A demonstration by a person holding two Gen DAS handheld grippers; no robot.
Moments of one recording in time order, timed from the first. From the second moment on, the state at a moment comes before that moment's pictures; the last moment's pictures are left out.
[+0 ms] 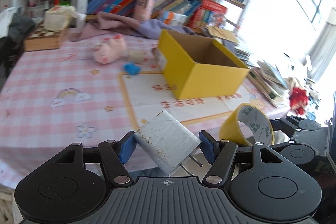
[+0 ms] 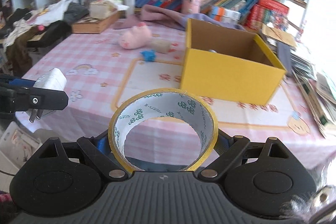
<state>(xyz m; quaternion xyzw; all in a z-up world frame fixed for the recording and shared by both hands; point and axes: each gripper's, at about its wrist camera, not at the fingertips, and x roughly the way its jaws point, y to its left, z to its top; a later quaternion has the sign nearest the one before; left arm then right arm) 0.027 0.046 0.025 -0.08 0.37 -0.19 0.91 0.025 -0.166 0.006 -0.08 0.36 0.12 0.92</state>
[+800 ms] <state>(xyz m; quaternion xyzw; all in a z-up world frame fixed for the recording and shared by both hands) 0.062 -0.042 0.018 -0.06 0.38 -0.32 0.87 0.017 -0.250 0.002 -0.03 0.40 0.00 0.92</state>
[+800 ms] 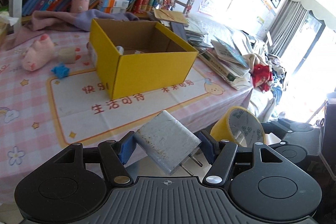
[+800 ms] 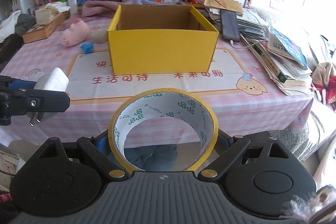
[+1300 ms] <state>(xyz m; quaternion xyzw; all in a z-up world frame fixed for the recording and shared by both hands) 0.087 -0.074 0.015 -0.06 0.39 -0.32 0.86 0.051 -0.277 -0.003 -0.03 0.41 0.00 0.91</state>
